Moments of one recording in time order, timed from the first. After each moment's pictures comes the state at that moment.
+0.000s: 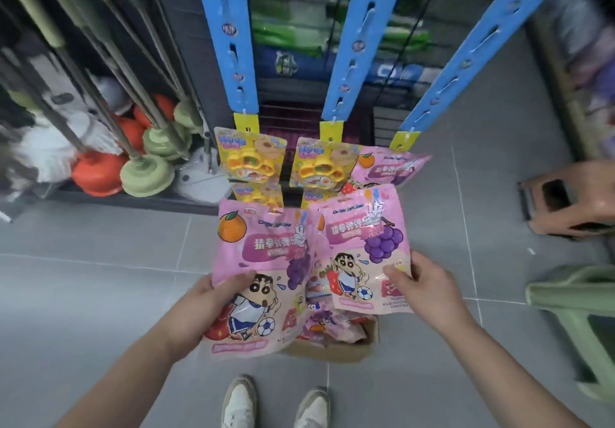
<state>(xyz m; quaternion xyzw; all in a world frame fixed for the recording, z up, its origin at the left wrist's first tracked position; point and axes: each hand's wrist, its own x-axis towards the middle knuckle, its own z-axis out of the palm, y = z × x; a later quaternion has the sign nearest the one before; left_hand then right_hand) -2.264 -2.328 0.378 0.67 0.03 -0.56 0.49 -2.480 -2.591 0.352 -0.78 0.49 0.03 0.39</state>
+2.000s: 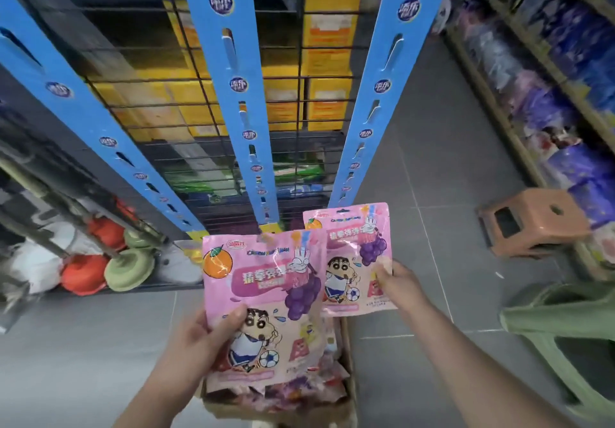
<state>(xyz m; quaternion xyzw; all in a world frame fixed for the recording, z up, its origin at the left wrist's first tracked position) -2.269 -2.459 0.528 0.67 -0.06 -0.49 0.56 -2.459 -2.752 0.400 -0.59 0.59 -0.07 0.54</state>
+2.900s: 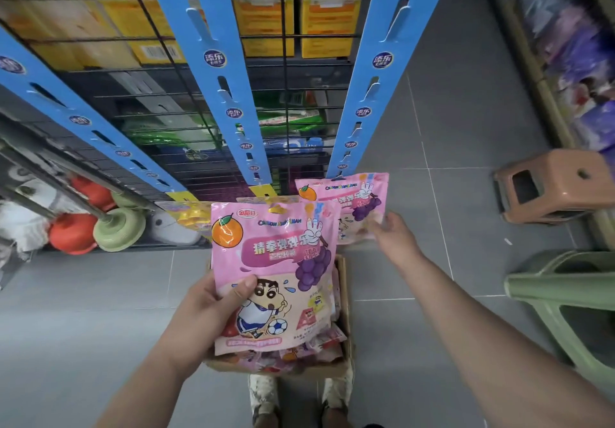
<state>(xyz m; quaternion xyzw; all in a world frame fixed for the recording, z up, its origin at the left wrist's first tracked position) -2.278 -2.485 0.480 0.68 -0.03 -0.50 0.53 -2.431 -2.778 0.369 -0.63 0.57 -0.02 0.52</state>
